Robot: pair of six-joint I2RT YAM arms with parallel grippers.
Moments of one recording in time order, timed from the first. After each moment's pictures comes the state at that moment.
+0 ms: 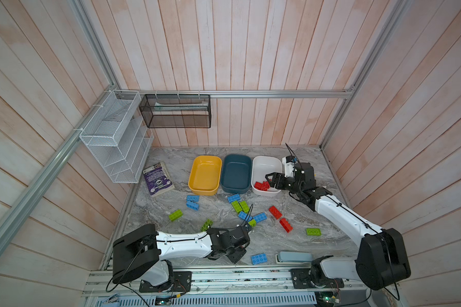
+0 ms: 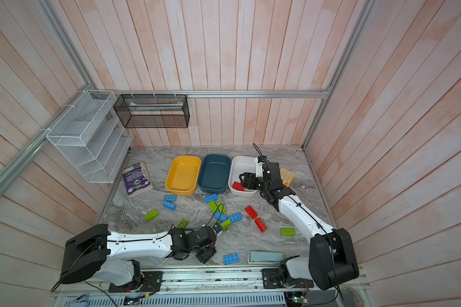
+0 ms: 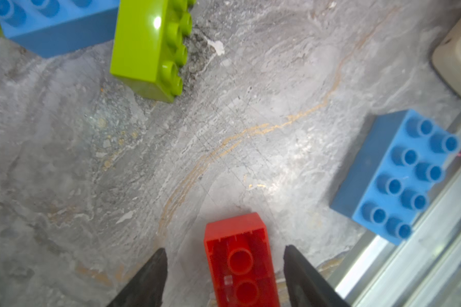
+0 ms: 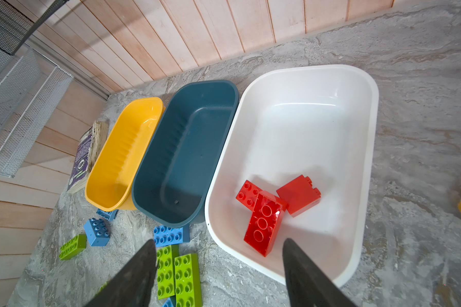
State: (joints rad) left arm -1.22 1.48 0.73 -0.39 -0.09 -0.33; right arm 0.31 1.34 0.87 -0.09 -0.25 0.42
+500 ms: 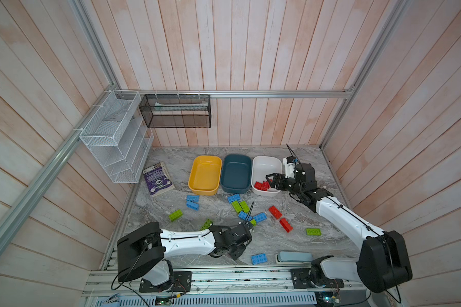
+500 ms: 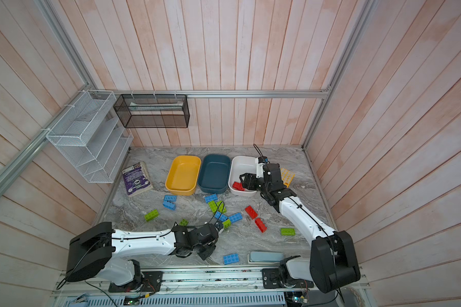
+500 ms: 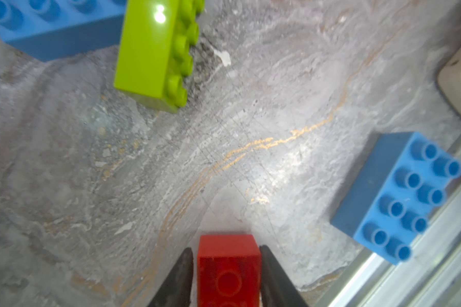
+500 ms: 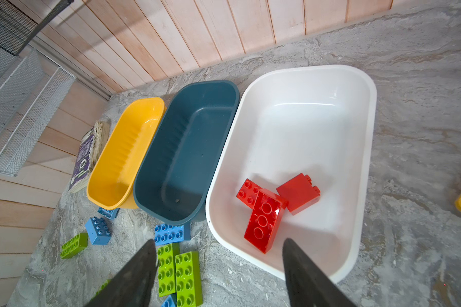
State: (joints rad) left arm -1.19 1.51 0.77 -0.41 -0.08 -0.35; right arm 0.31 1.31 0.86 -0.08 -0.25 0.42
